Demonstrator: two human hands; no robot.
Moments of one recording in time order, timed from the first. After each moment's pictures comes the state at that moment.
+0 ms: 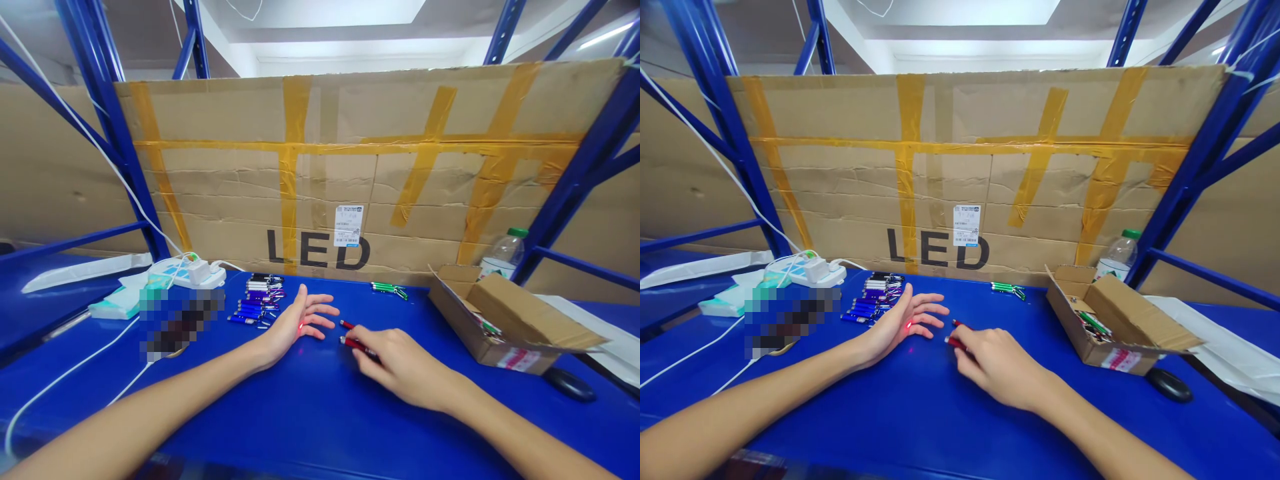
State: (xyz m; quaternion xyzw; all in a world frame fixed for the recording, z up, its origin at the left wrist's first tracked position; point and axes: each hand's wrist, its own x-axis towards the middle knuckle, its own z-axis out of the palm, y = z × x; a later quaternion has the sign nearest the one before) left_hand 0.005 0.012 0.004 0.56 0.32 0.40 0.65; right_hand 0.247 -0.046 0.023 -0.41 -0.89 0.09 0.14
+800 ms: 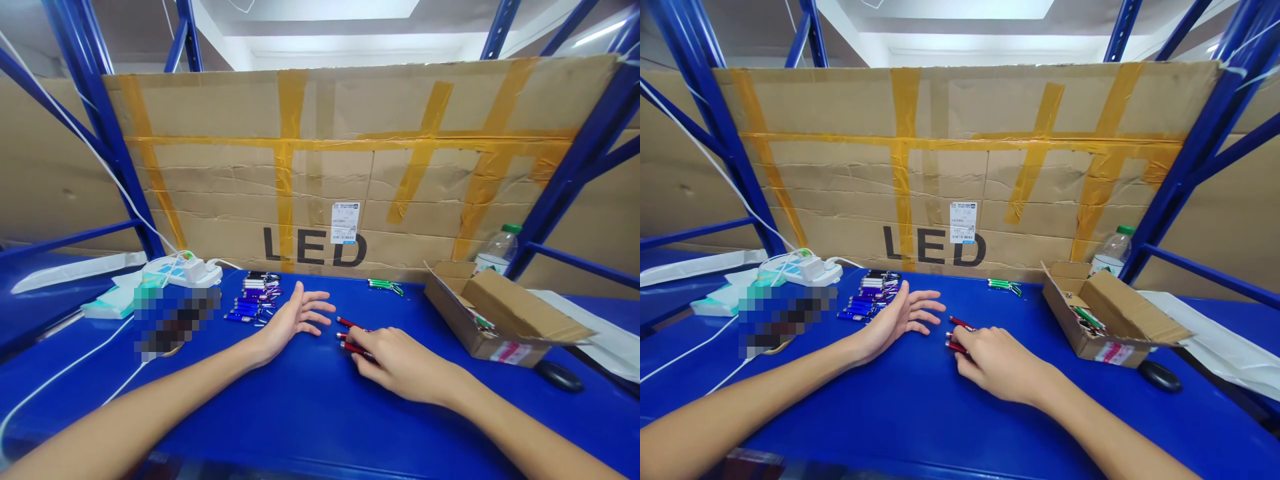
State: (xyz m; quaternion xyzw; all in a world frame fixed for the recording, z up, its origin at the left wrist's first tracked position) left_hand 0.006 0.011 0.006 0.57 0.33 0.40 0.64; right_hand 0.252 -0.046 0.028 -0.42 -0.90 0.04 0.04
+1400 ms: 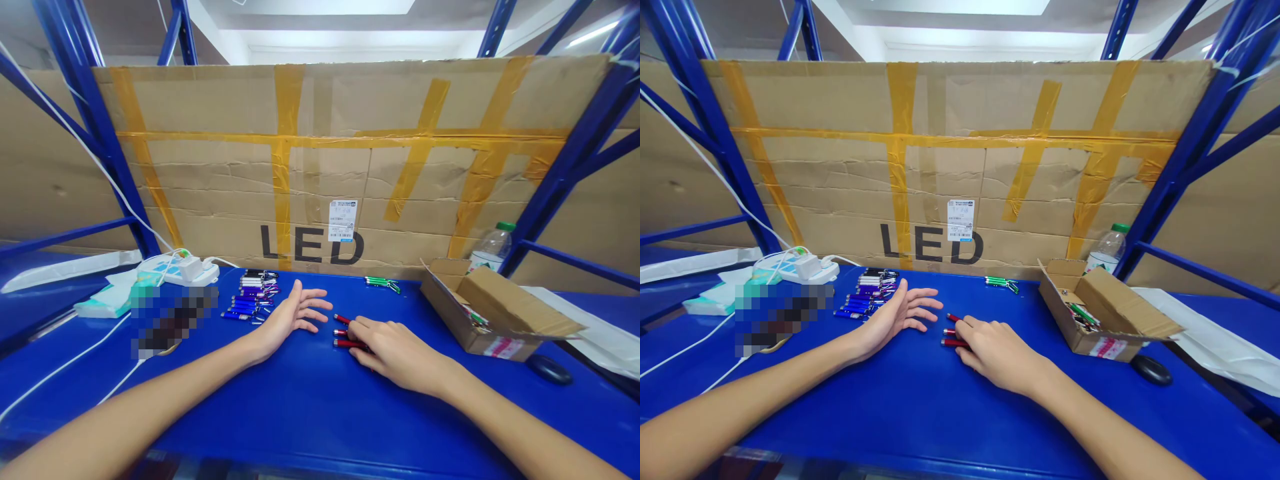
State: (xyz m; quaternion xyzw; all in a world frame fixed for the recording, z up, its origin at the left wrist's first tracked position) left_hand 0.005 0.016 0.003 0.56 0.33 0.40 0.65; right_hand 0.260 -0.039 0.020 -0.43 -0.90 0.00 0.04
